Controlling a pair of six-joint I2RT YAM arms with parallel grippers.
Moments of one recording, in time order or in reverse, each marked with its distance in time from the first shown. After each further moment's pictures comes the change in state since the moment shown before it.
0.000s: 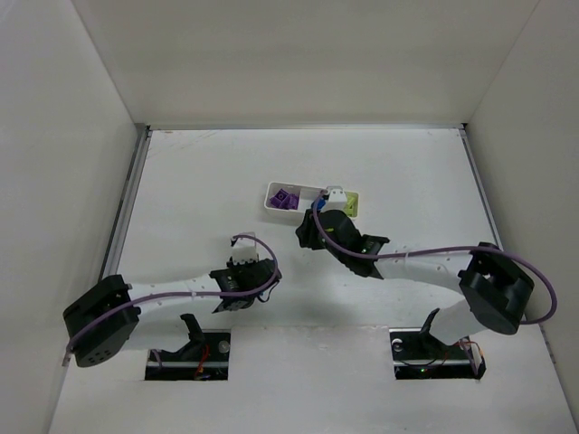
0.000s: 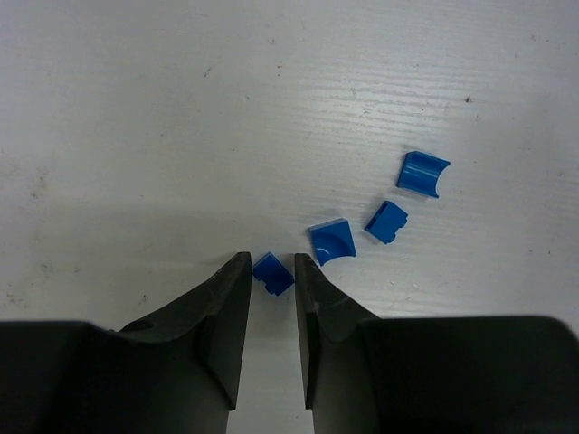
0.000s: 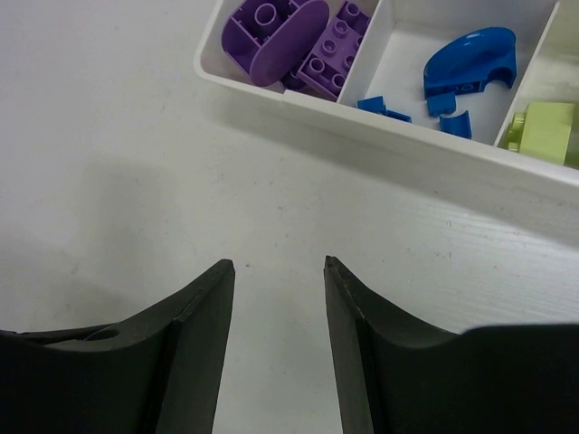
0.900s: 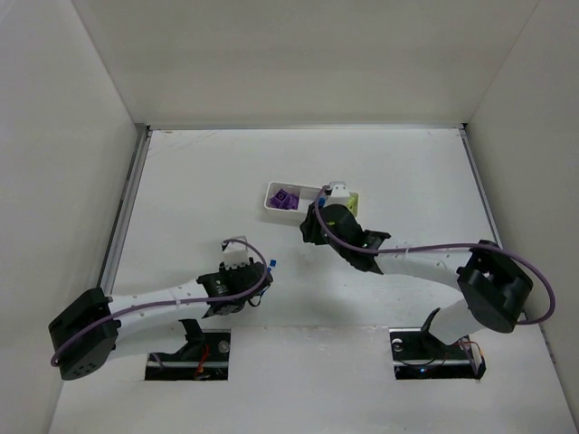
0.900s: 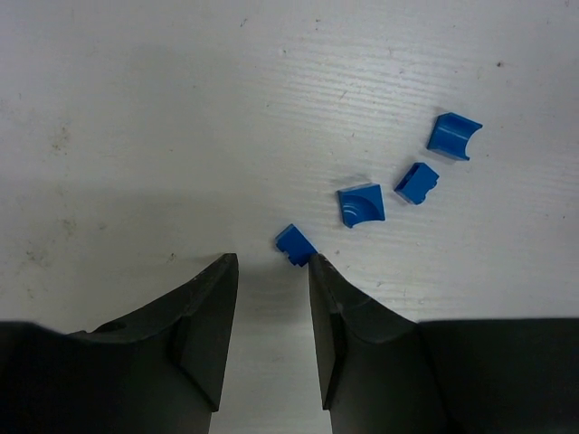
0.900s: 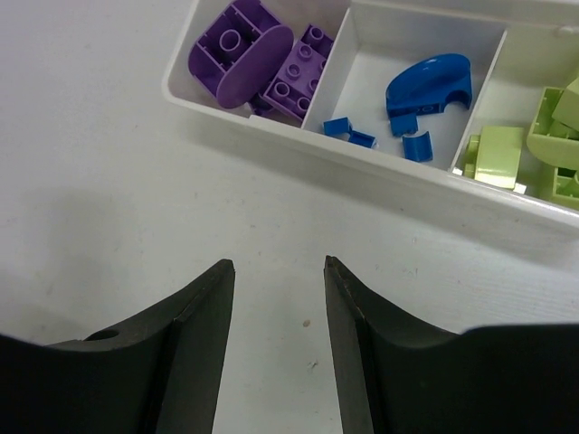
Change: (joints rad) left arm 0.010 -0.146 -0.047 -0.101 0.064 -0.054; right arm -0.046 0.010 0.020 -0.024 0.000 -0.031
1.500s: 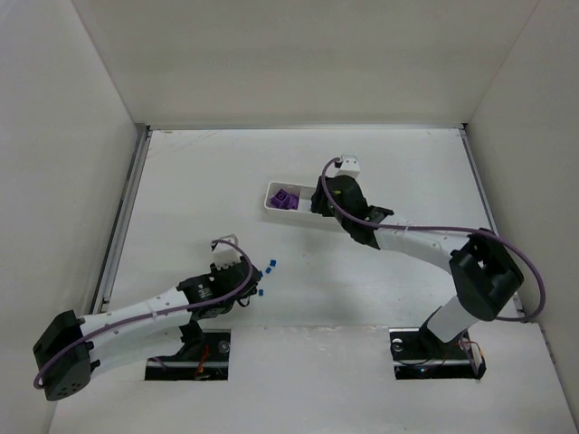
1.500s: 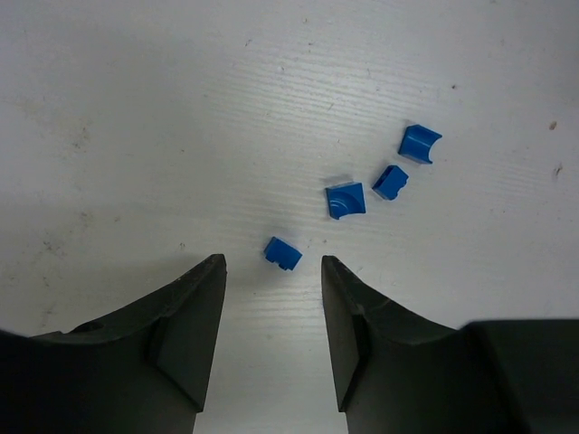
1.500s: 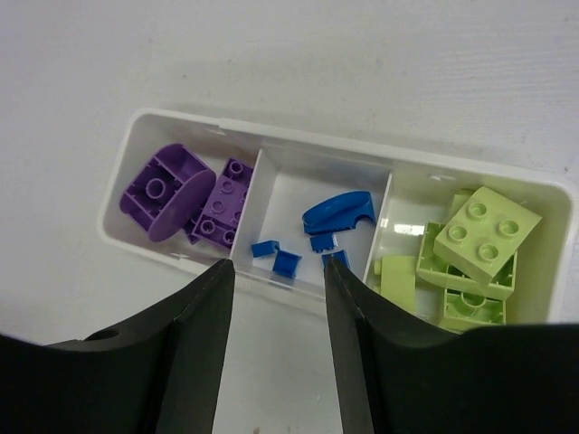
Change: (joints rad) left arm 0.043 -0.204 -0.009 -0.079 0.045 0.006; right arm -0.166 0.120 0.185 -0.051 0.014 -0.085
